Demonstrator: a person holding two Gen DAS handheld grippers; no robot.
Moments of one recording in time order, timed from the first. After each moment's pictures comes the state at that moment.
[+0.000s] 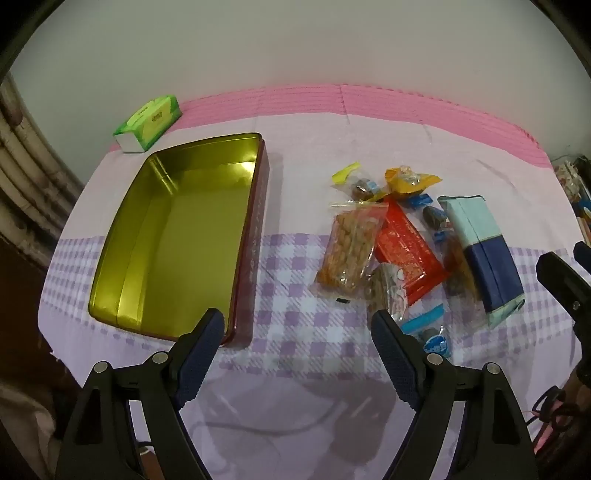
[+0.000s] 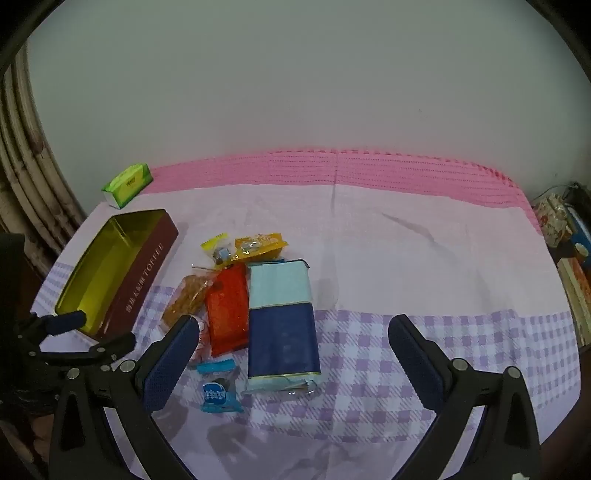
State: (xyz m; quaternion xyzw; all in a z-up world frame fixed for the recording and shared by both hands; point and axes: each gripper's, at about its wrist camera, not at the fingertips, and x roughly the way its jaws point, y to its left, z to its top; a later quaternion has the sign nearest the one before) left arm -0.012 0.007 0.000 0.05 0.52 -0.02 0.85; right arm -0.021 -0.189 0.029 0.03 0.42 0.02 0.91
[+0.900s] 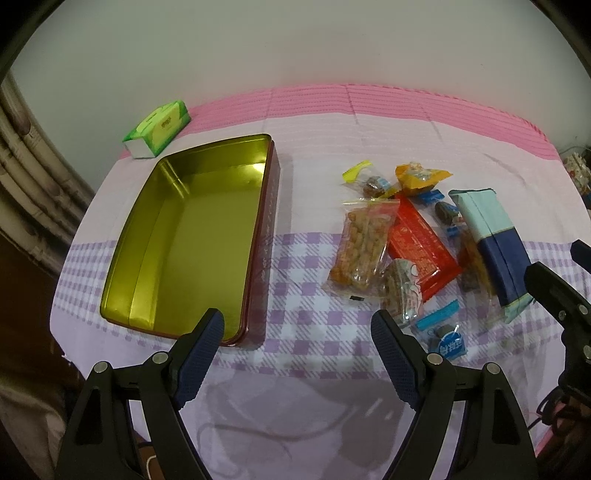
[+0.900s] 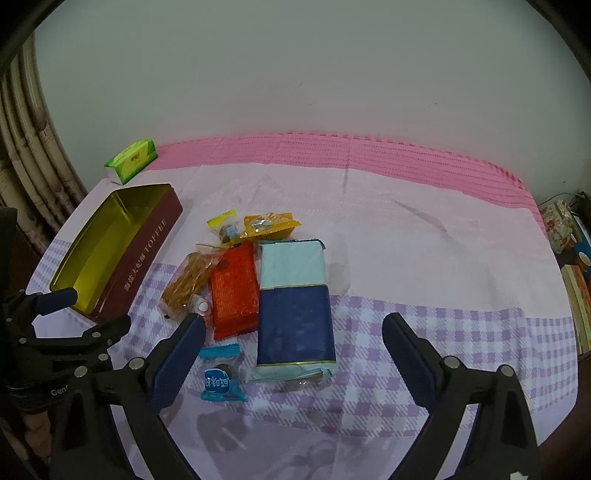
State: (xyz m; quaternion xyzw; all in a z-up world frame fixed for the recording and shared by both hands) left arm -0.017 0.007 -0.003 0.07 0.51 0.00 0.86; right arm -0.017 -0.171 0.014 0.01 0.45 0.03 0.89
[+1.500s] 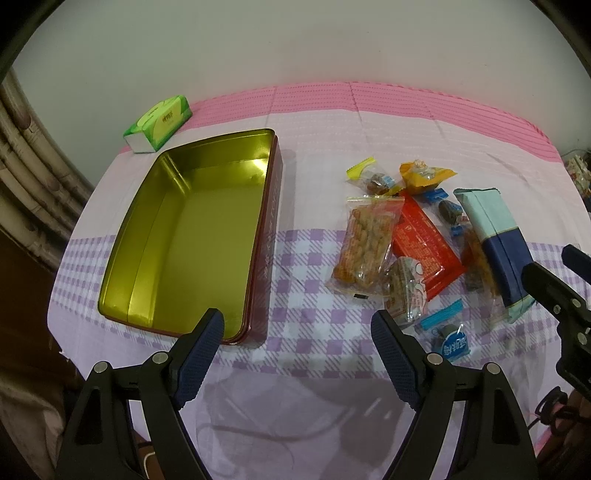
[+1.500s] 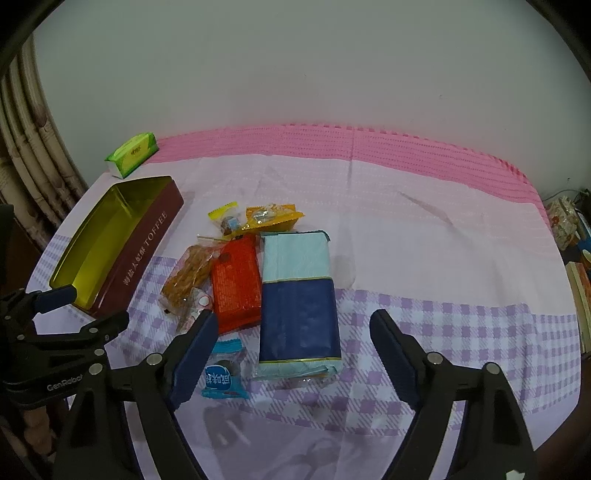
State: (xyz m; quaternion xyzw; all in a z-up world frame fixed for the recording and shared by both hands) left arm -0.016 0.012 -0.006 0.07 0.52 0.00 0.85; right arm -0.015 -0.170 0.007 0.01 0.46 0.04 0.89
